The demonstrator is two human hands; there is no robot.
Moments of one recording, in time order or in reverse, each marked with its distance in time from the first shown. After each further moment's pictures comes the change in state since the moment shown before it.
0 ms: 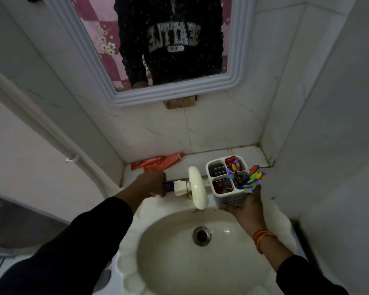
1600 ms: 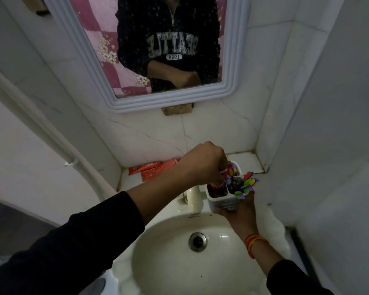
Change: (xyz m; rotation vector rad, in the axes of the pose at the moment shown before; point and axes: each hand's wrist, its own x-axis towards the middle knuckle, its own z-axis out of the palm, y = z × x) left_hand -0.078 0.142 -0.096 0.019 0.404 0.607; right_hand 0.000 0.005 0.009 -0.081 0.043 -0.060
